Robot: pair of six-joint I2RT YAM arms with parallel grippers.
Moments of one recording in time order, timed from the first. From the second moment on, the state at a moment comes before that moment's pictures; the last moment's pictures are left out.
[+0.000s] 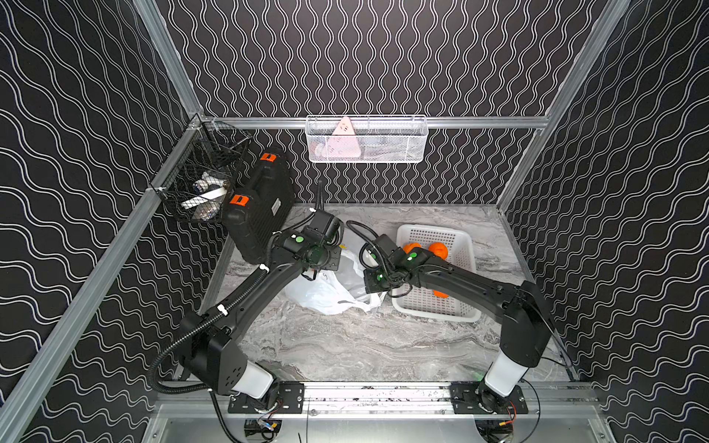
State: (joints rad) left arm -0.44 1.48 1.40 -0.97 -0.15 -0.29; right arm 0.82 1.73 1.43 -0.72 -0.05 0.54
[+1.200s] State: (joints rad) left arm -0.46 1.50 1.43 -1.03 -0.08 -0.29; right arm 0.40 1.78 1.35 -0.84 0.02 0.48
